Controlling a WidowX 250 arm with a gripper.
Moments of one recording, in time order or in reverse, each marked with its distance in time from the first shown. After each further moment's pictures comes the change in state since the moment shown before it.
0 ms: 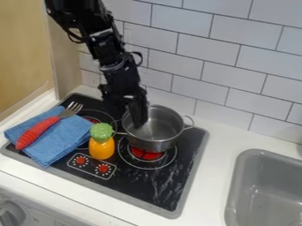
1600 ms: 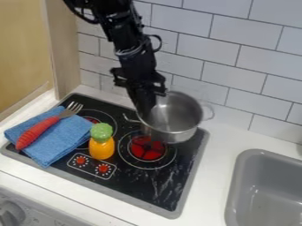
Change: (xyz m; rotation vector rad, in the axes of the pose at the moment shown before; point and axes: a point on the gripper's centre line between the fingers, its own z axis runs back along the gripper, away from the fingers) arm 0.012 -0.030 0.028 0.083 -0.090 -0.007
